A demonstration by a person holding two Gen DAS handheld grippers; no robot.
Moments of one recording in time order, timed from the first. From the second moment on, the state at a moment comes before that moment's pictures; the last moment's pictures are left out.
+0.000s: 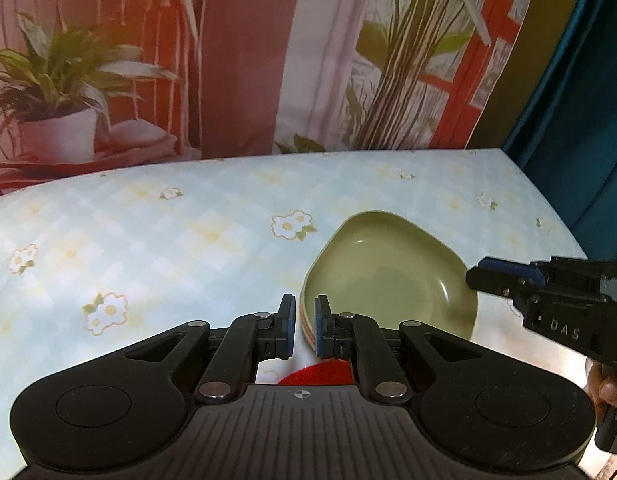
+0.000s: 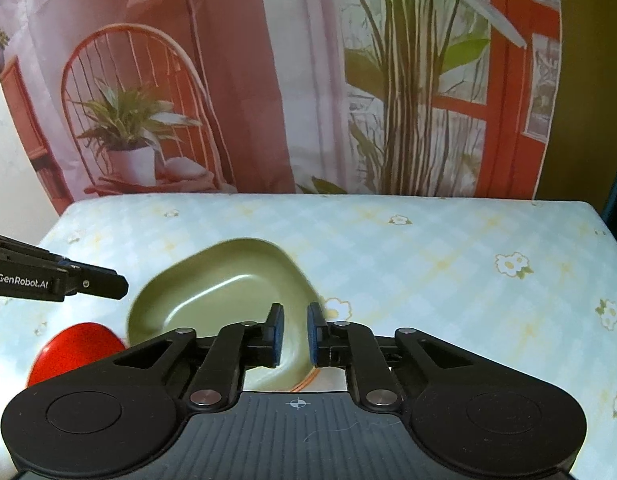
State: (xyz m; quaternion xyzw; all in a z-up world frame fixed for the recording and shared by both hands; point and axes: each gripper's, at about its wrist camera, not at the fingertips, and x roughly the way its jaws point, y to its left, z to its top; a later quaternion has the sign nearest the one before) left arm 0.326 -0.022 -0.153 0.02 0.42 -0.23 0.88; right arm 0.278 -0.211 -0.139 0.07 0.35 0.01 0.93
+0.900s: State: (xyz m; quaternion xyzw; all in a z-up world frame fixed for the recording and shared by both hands) left arm 0.274 0.032 -0.182 0.00 0.44 -0.21 0.87; right arm 0.227 -0.122 -0.159 0.13 0.39 0.05 0.91
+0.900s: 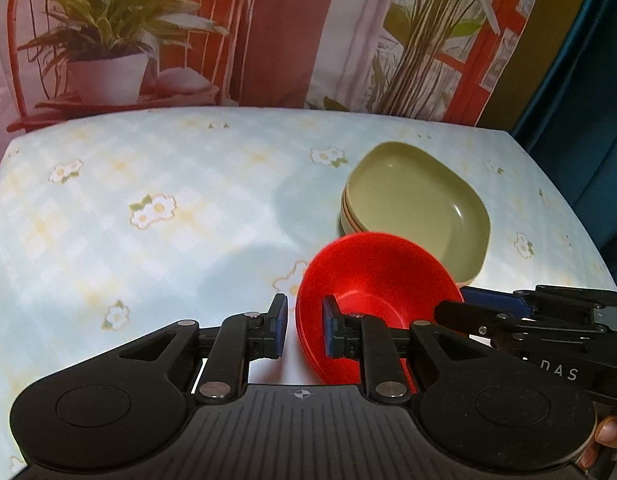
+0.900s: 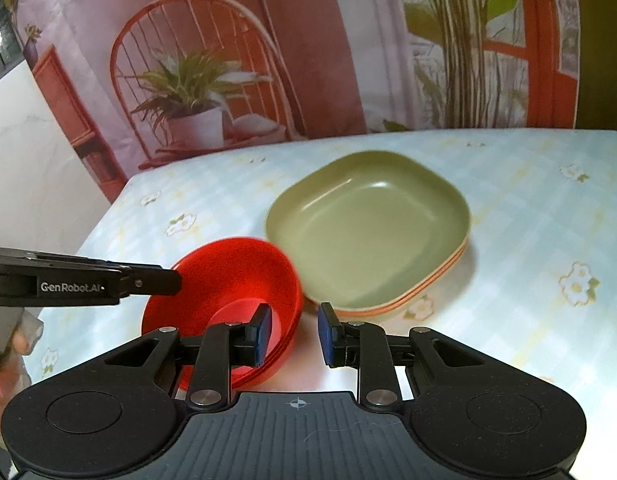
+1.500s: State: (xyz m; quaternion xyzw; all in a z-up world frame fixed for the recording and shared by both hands) left arm 0.270 0.030 -0.205 -0.04 0.45 -0.22 0.87; right arm 0.231 -0.112 -0.174 0.13 0.41 0.06 0.90
